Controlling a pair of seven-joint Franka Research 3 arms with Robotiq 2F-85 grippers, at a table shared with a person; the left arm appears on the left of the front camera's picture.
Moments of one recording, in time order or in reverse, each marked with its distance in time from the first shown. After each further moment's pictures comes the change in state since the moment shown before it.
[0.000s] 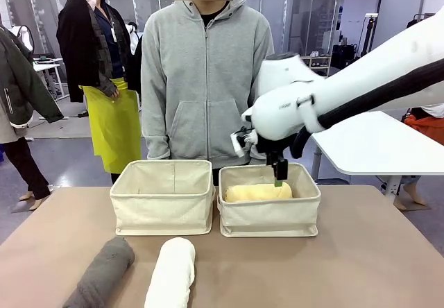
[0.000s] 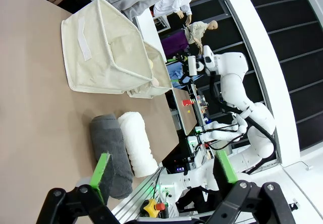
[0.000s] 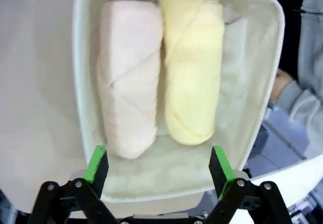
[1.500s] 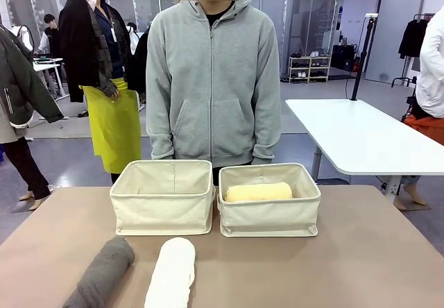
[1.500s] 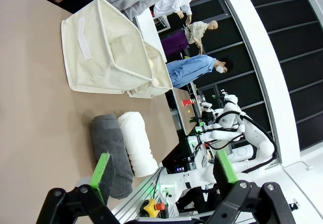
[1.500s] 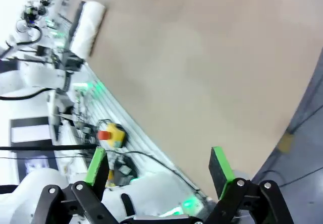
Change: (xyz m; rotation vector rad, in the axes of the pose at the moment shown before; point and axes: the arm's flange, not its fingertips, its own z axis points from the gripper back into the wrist) left arm 0.000 0.000 0.000 0.000 0.000 0.000; right arm -0.483 0.302 -0.055 0.744 -0.800 -1.295
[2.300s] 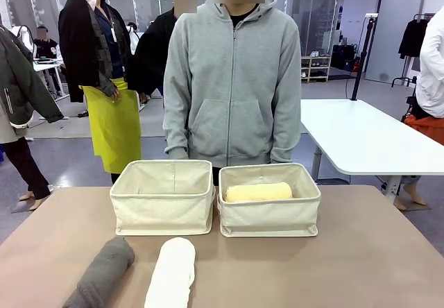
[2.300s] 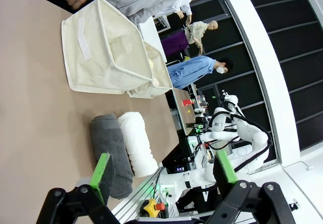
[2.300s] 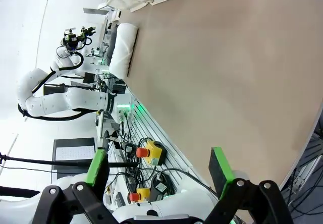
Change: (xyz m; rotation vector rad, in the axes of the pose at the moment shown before) left arm 0.000 0.000 0.000 0.000 0.000 0.000; right arm -0.034 -0.039 -0.018 0.220 -0.119 -0.127
